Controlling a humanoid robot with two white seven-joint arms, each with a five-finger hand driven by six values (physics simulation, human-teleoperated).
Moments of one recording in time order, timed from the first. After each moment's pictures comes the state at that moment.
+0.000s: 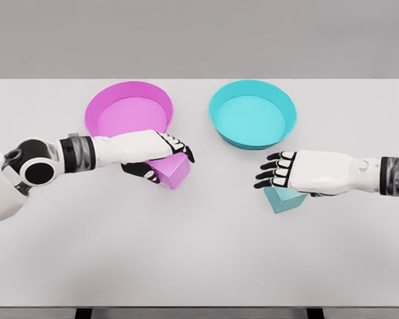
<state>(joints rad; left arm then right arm) -0.70 0.69 -0.88 -1.57 -0.24 -0.35 -0.48 -0.73 -1.09 1.02 -1.73 0.49 -0.61 0.21</state>
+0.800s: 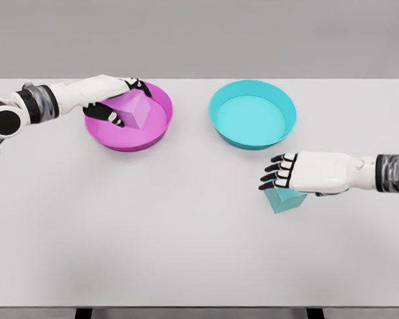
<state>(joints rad) -0.84 0.67 -0.80 -1.29 -0.19 -0.28 -0.47 -0.78 -1.07 1.06 -1.70 0.51 -0.61 0.28</state>
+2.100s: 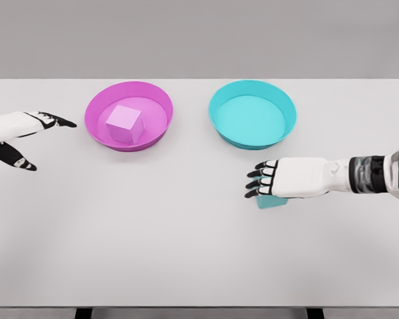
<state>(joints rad) -0.65 1.02 -0.73 -1.24 -0.07 -0.61 -0.47 -0.79 -0.97 1.08 -1.68 0.58 -0.61 0.35</state>
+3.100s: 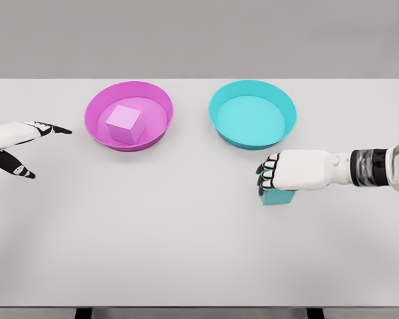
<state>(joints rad) -0.62 0.98 -0.73 -1.13 -0.06 -0.61 -0.47 -0.81 -0.96 1.06 -1.67 0.59 -0.61 0.35</state>
